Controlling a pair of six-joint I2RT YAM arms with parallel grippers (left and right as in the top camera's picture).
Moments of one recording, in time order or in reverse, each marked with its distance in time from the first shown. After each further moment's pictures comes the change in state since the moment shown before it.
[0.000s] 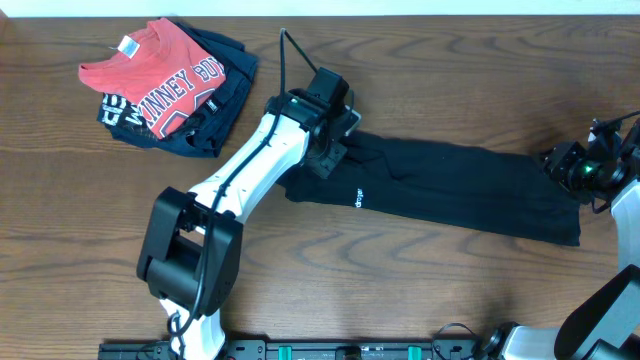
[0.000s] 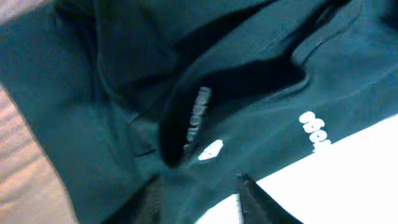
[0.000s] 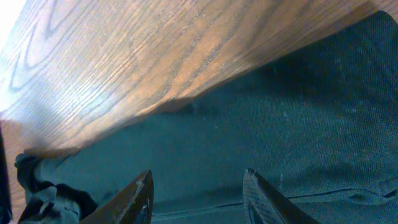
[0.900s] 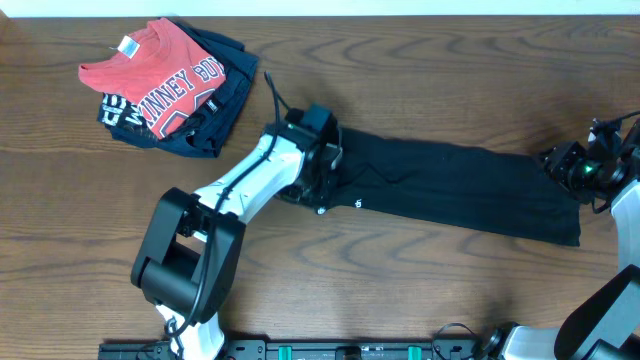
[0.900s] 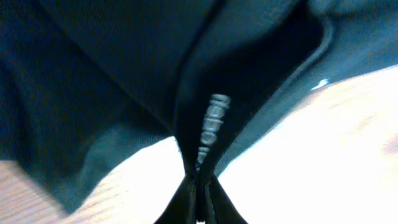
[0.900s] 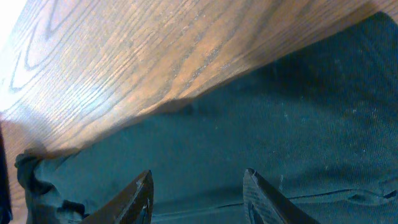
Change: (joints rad) left arm 0.000 -0.037 -0.168 -0.045 0.163 -0.254; right arm 0.000 0.000 0.000 0.002 0.000 0.000
